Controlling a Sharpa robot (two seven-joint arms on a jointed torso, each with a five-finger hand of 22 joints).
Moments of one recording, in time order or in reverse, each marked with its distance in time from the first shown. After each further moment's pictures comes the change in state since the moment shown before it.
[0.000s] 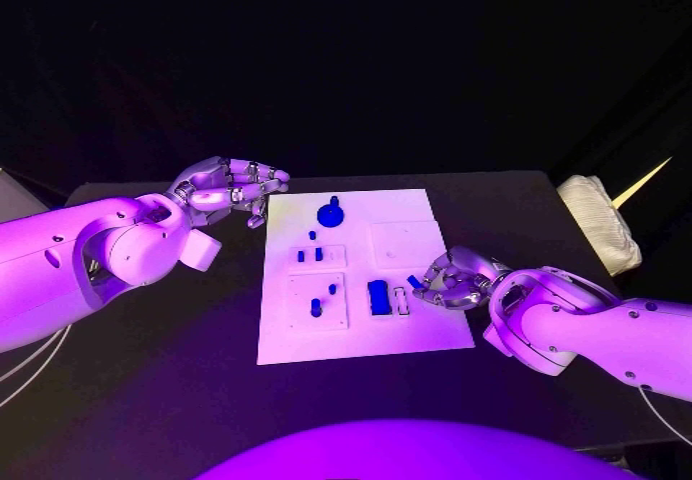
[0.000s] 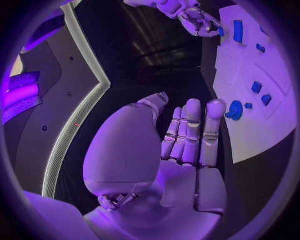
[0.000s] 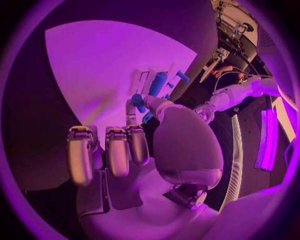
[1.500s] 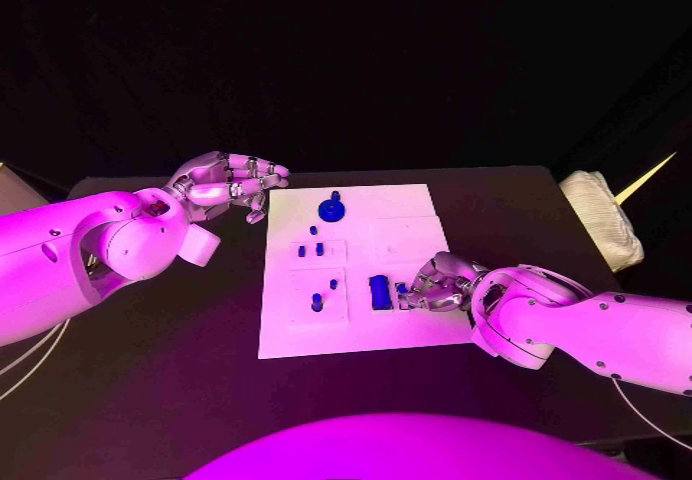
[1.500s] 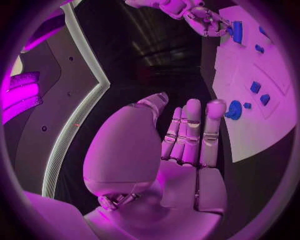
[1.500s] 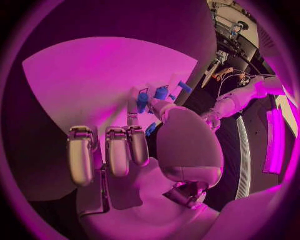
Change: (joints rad) left arm 0.000 -0.010 0.000 0.007 0.000 0.001 -0.007; left_hand 0.000 0.000 0.000 0.000 0.000 0.000 0.000 0.004 -0.001 0.000 0.000 0.000 0.000 0.000 0.000 0.000 0.001 0.000 0.000 0.000 0.000 -0.002; right arm -0.012 0.079 0.000 -0.046 0.029 0.071 -0.063; right_hand -0.072 -0.003 -0.006 0.017 -0.008 0.023 -0.023 0.016 0.007 0.003 -0.004 0.021 0.000 -0.004 -0.003 0.000 0.001 0.000 0.000 -0.007 0.000 0.000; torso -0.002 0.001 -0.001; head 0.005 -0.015
